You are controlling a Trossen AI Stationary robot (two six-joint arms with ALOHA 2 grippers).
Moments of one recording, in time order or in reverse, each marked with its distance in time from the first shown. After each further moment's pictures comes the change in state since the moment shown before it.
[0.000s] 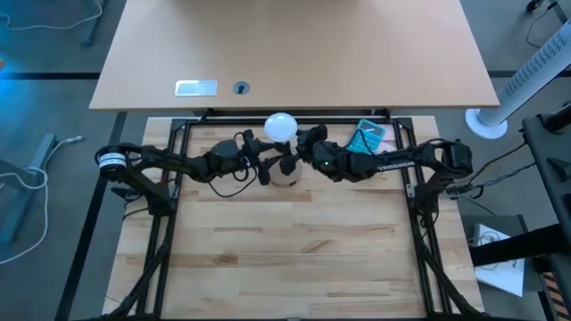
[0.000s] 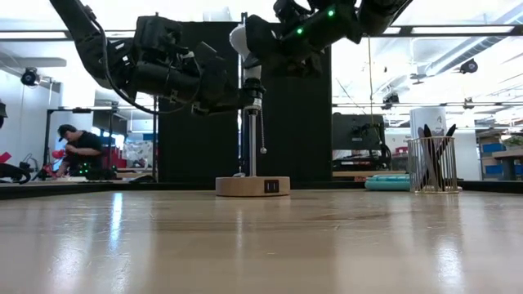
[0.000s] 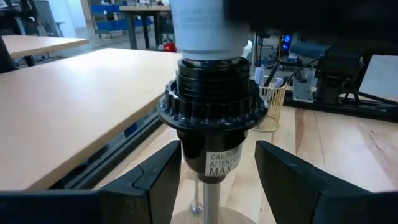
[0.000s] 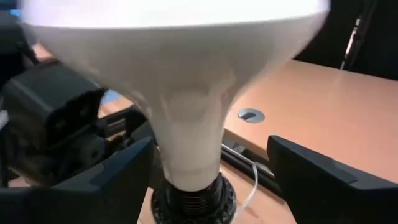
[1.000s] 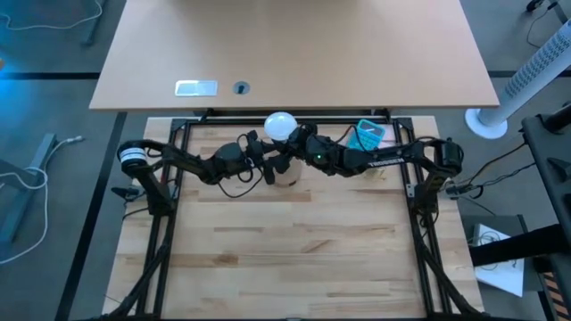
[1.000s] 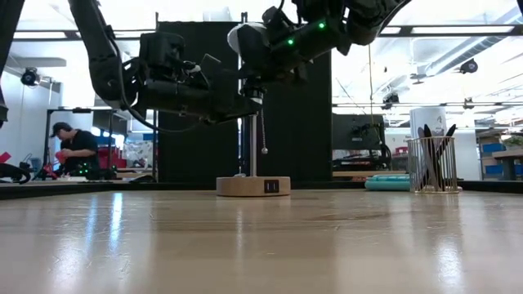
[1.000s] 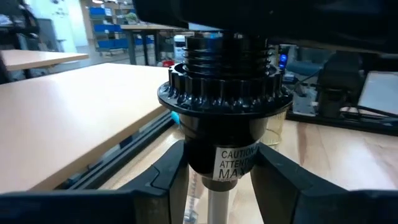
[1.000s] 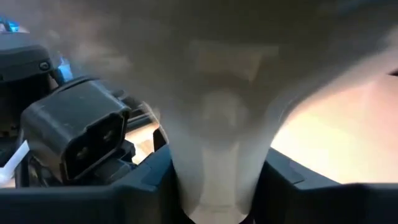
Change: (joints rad) left arm 0.006 0.184 0.001 0.272 0.013 -0.004; right arm -0.058 0.062 0.051 0.000 -0.185 -0.071
